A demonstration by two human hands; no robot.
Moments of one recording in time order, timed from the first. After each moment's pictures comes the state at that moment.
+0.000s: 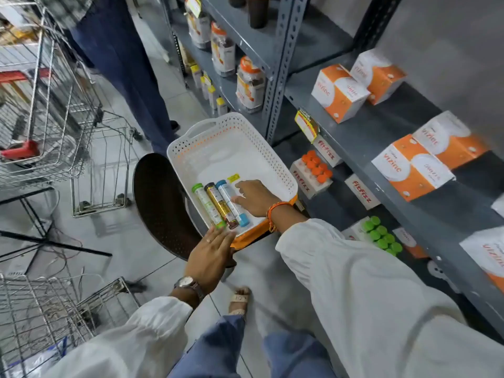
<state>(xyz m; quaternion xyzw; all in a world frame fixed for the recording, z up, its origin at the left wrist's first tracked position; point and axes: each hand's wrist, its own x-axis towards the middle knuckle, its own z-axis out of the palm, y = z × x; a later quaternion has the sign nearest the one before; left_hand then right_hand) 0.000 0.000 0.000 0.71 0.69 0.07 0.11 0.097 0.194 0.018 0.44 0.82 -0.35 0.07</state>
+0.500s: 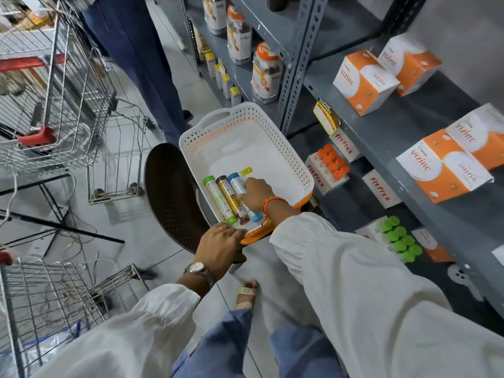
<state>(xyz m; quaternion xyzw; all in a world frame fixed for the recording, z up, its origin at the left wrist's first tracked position) -0.010 0.015 -0.003 0.73 0.67 0.02 0.11 0.066 0.192 -0.014 0.51 0.79 -0.34 0.09</state>
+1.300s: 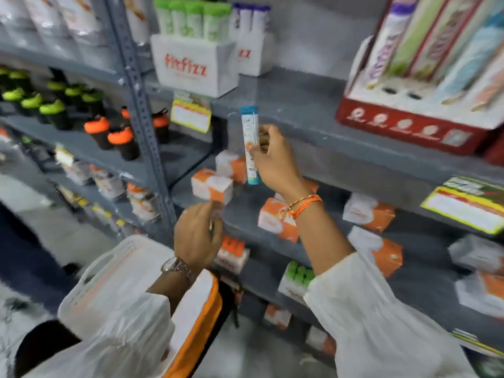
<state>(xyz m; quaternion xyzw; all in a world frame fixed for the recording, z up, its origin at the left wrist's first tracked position) 0.114 0.216 0.194 0.77 0.50 0.40 0.02 0.295 0.249 0.327 0.59 0.60 -0.20 -0.51</state>
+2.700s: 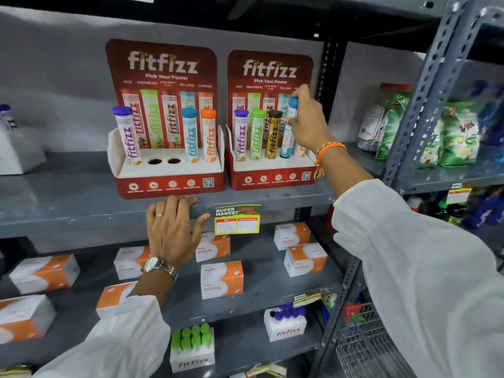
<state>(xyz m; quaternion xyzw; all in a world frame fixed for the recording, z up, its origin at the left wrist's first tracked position) 0.419 0.209 0.298 0.82 0.23 0.52 -0.10 0.663 0.030 0.520 0.79 0.42 0.26 -0.37</state>
